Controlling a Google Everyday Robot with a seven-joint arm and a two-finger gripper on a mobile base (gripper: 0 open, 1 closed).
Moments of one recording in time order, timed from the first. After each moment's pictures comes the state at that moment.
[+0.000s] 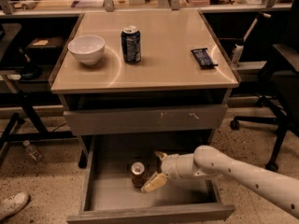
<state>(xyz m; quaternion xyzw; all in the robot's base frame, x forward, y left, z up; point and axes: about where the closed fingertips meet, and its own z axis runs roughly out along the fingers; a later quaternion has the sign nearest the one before) 0.519 -0.004 0.449 -0.46 0.74 0.36 0.34</state>
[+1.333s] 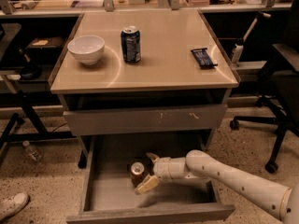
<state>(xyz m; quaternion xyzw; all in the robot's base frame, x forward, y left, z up) 0.530 0.031 0.416 -0.47 0.70 0.38 0.37</state>
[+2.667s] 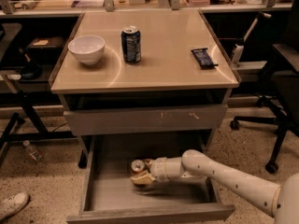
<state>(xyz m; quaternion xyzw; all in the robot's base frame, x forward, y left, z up) 0.533 0.047 0.405 -0.47 0.70 0.40 0.37</state>
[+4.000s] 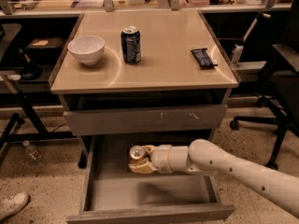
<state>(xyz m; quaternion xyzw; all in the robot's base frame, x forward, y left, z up) 0.519 0.042 0.541 -0.48 0.69 0.34 0.42</state>
